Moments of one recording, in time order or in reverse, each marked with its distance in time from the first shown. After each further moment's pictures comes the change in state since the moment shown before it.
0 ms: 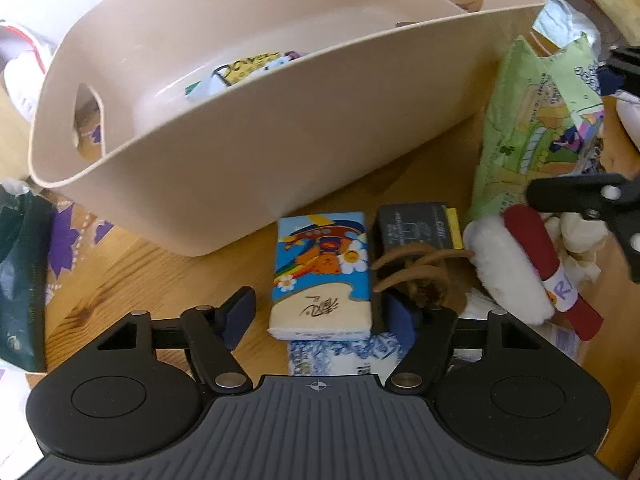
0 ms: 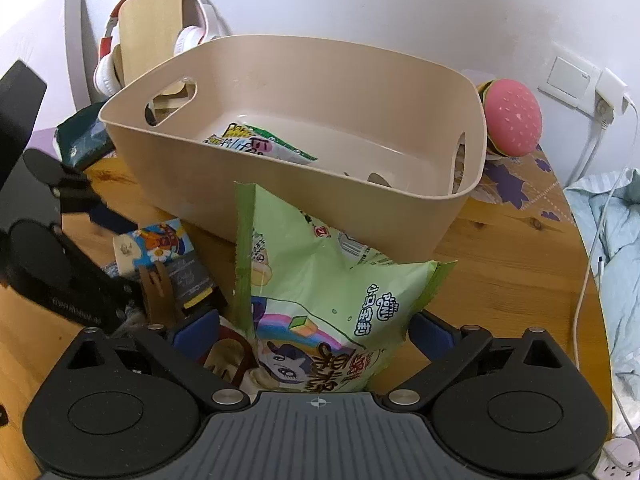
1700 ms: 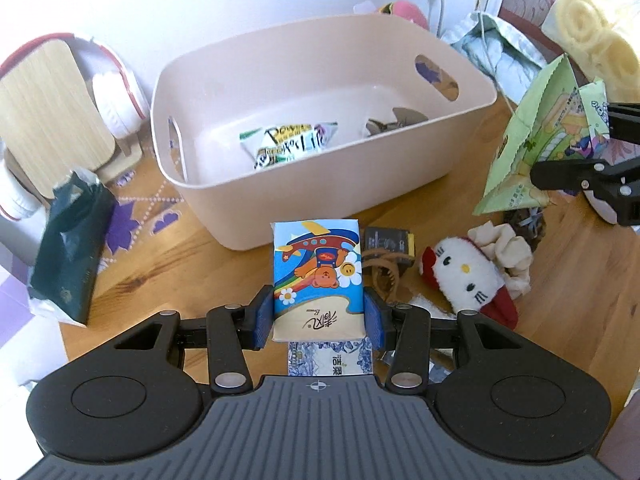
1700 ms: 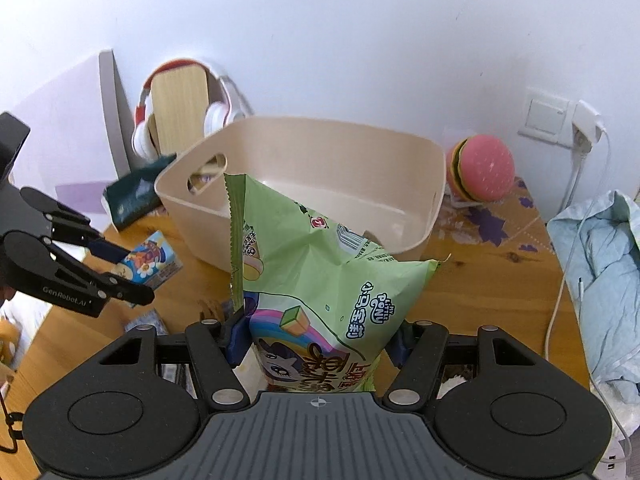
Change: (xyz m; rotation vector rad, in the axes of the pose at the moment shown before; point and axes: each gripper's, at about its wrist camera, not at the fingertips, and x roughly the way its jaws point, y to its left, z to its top) left arm -0.107 -0.003 -0.021 -0.303 -0.172 0.066; right arm -0.083 -0.016 -0.005 0.033 -0.172 0.084
